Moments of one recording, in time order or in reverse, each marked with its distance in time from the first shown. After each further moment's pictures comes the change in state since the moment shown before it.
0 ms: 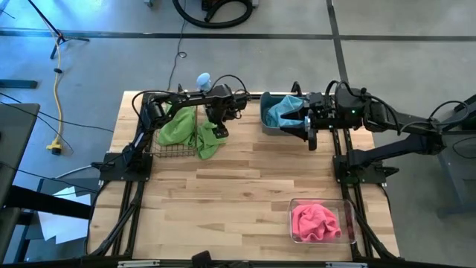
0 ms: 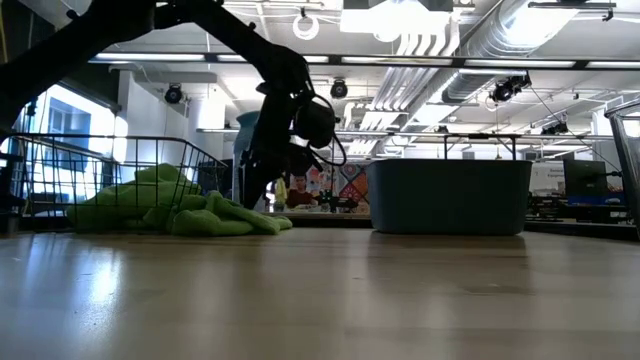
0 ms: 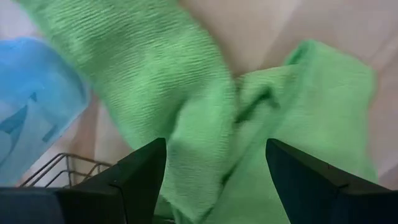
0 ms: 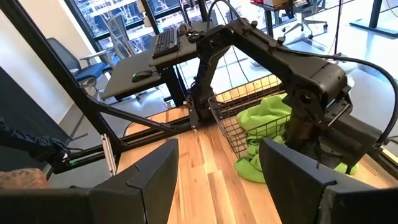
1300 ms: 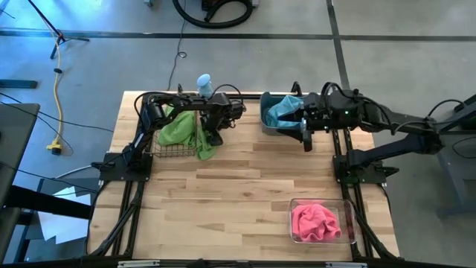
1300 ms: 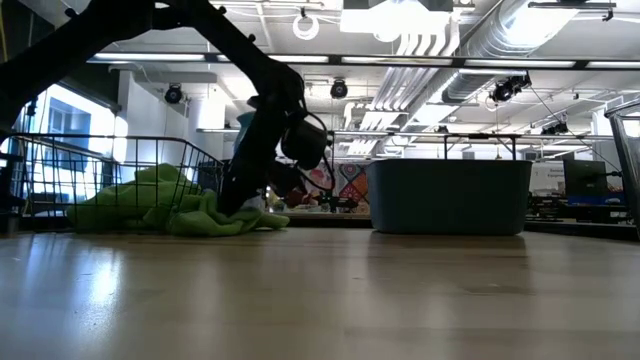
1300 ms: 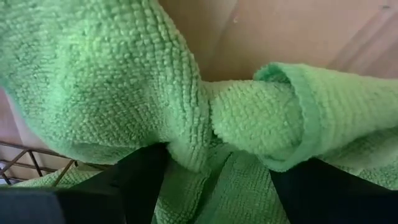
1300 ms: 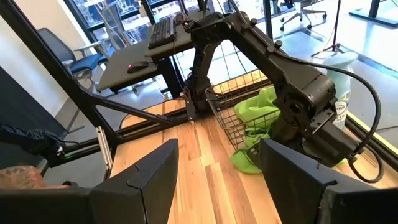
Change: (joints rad) left arm -0.020 -0.003 -0.160 0.025 0.037 -0.029; right arm 0.000 0.033 -0.001 -0.009 0.000 0.000
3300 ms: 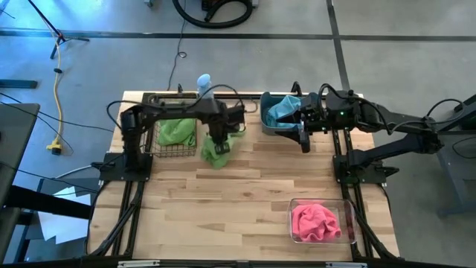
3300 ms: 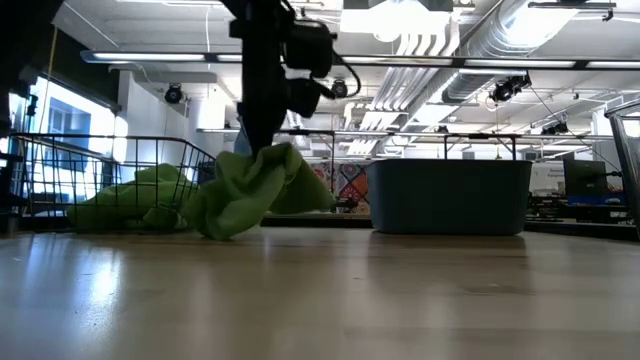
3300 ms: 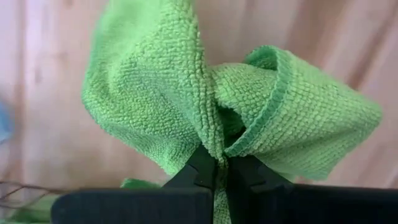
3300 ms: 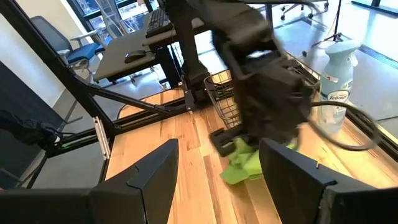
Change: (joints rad) left arm -0.181 -0.316 -0.066 0.195 0.093 -0.048; right arm 0.000 0.018 0.002 -0.027 -0.008 -0.003
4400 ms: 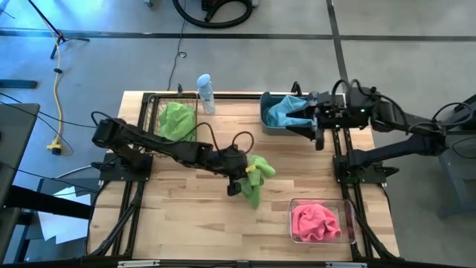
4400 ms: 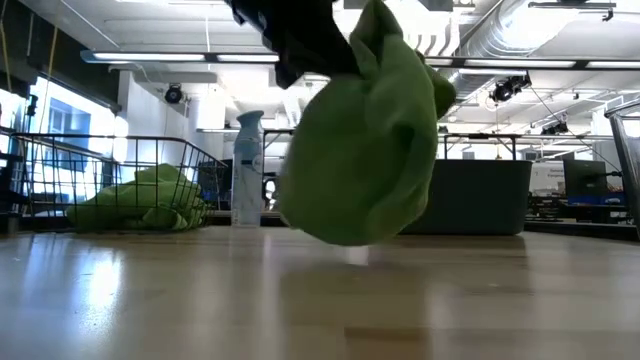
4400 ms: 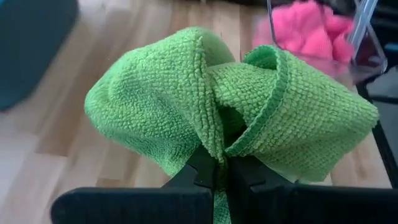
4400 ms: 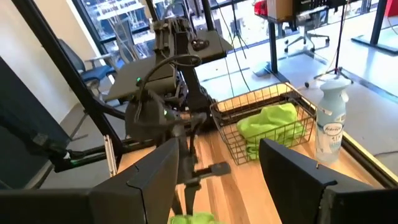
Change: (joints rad) left arm -0.442 -0.240 -0.376 0.955 -0.106 -0.288; right arm 0.000 -0.096 0.000 0.025 0.000 -0.042
